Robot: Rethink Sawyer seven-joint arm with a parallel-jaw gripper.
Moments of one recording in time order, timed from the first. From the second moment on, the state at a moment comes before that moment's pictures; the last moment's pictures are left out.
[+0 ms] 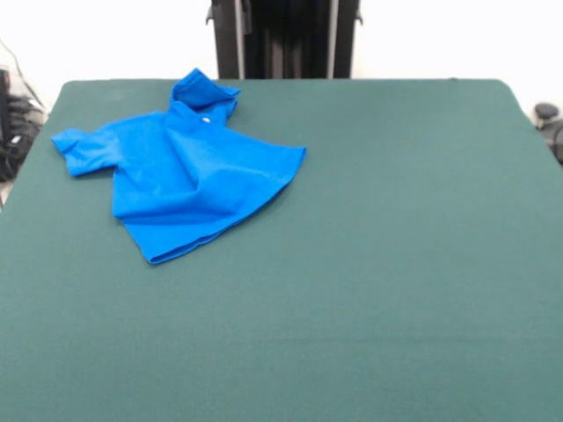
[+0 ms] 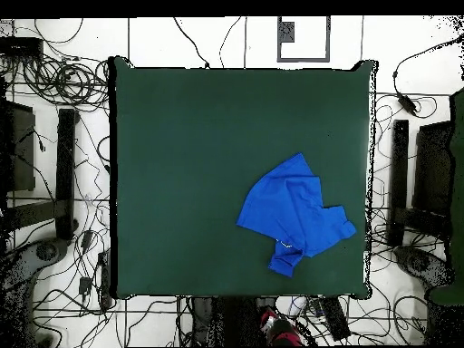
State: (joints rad) arm -0.82 -0.58 -0.15 2.46 -0.40 -0.32 1.73
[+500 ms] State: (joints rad) arm -0.87 -0.54 -0.15 2.42 -0.45 -0.32 1.73
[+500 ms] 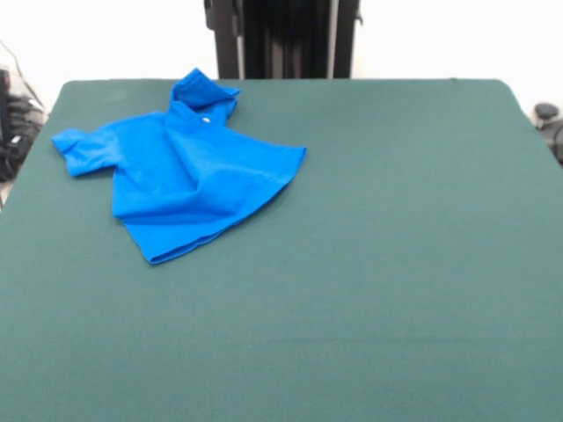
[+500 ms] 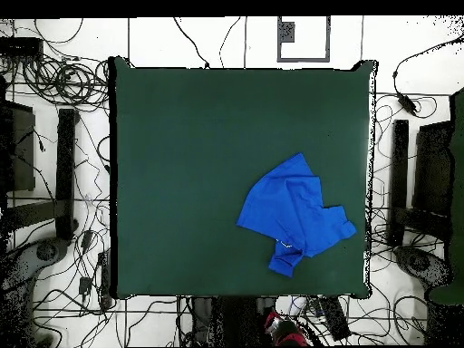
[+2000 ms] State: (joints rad) arm -0.95 -0.30 -0.14 2.24 -0.55 -0.32 1.73
